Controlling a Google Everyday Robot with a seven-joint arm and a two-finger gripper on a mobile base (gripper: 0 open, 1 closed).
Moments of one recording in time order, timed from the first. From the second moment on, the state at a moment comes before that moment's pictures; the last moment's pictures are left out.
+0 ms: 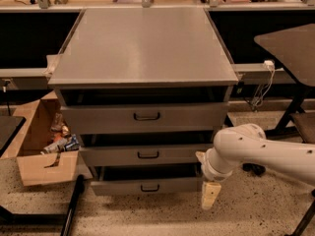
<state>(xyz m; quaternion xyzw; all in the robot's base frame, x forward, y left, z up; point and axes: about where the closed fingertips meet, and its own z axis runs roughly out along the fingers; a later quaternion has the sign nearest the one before) 0.473 -0.173 0.537 -0.68 0.72 0.05 0.11</state>
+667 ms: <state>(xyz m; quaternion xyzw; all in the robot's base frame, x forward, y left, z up) 0.483 -0.169 0.416 -0.68 0.73 0.07 0.11</state>
